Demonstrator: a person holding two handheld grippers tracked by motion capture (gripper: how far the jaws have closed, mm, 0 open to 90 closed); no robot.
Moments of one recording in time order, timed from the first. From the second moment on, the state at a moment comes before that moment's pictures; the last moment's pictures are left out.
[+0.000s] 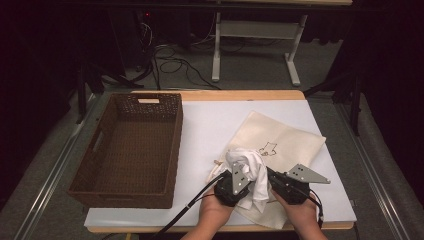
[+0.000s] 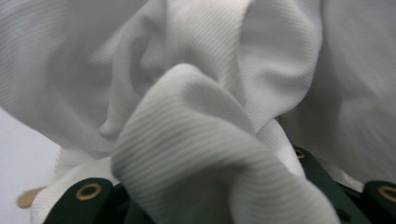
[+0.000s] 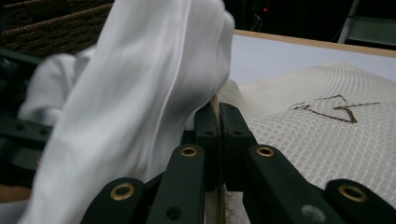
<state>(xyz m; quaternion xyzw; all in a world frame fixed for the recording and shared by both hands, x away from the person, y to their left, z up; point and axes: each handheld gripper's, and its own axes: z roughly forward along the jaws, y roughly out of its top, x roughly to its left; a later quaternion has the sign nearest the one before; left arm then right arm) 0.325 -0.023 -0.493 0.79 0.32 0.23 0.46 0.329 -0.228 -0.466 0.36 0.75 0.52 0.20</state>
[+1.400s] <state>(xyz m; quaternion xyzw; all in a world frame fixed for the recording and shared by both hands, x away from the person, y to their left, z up) 0.310 -0.021 -0.492 0.77 0.32 0.14 0.53 0.325 -0.238 -0.458 0.34 0.75 0.52 0.23</state>
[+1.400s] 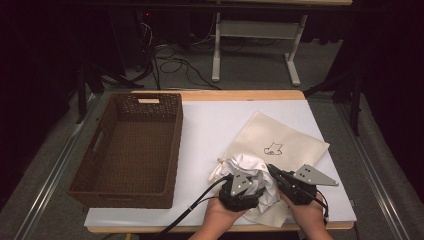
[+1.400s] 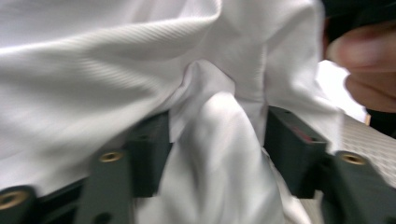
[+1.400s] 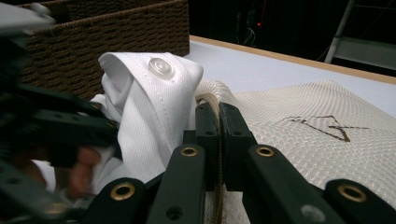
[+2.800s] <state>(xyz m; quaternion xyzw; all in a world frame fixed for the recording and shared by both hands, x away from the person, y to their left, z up) 0.319 -0.020 -0.489 0.77 0.32 0.17 0.52 0.319 -0.239 -0.453 0.33 0.74 0.53 0.24</state>
